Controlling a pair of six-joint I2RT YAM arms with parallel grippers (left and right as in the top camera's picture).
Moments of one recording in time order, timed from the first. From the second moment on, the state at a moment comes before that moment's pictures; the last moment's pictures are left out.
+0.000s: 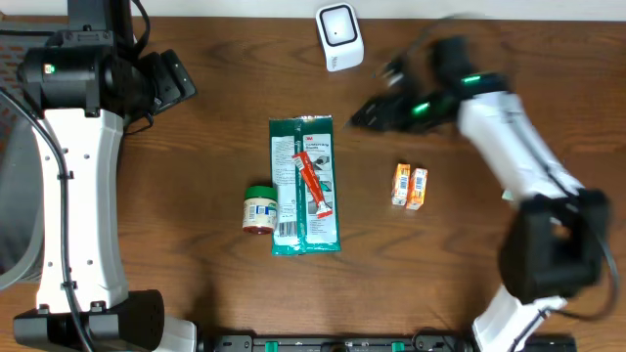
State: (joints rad) left arm 0.03 1.66 1.98 -1.41 -0.03 -0.46; right arm 0.13 1.89 1.55 -0.80 -0.75 0.10
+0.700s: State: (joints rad) left arm 0.03 1.66 1.98 -1.41 -0.03 -0.46; right arm -0.43 1.80 1.57 -0.82 -0.27 0.09
